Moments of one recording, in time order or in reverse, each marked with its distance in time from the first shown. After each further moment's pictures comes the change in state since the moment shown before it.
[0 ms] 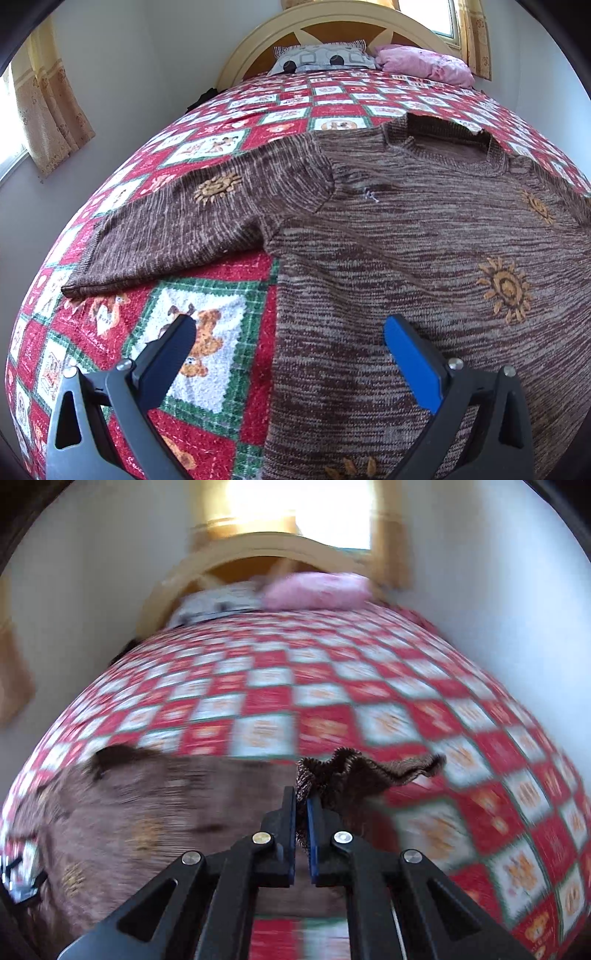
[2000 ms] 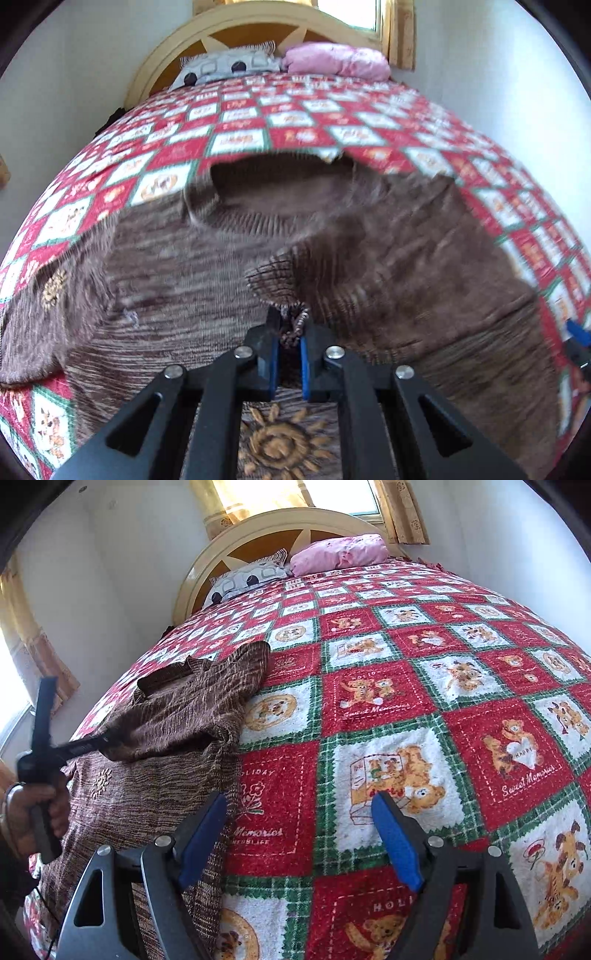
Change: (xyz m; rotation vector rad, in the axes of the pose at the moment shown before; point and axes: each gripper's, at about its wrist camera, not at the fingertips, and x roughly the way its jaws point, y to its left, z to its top) left arm 0.014 -0.140 0.072 0.153 0.016 -0.249; right arm -0.033 -0.065 -0.149 0.202 0.087 0.163
